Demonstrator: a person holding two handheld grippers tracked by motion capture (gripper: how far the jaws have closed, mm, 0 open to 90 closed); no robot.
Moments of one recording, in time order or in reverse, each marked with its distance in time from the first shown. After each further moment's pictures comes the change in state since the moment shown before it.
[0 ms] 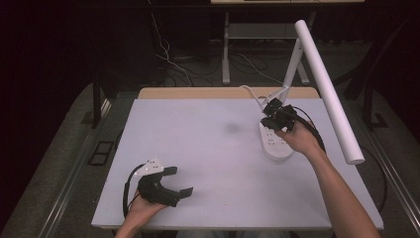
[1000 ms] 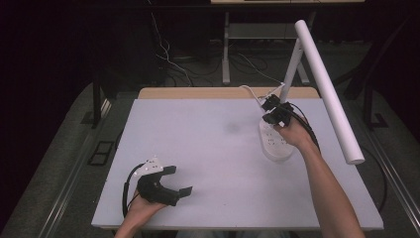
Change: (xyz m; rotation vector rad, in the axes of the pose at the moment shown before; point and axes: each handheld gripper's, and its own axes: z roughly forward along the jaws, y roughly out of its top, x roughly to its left) left arm 0.002 0.000 0.000 0.001 0.018 0.006; right arm -0.026 0.003 0.040 0.048 -0.051 0.061
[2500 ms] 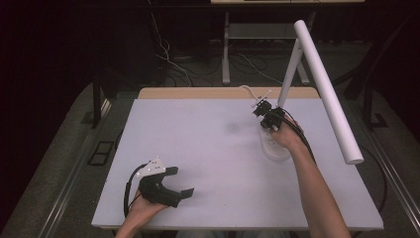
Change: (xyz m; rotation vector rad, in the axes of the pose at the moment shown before) left arm -0.002 0.000 0.003 0.019 -0.014 0.019; right arm 0.014 0.002 0.035 0.119 -0.092 -0.012
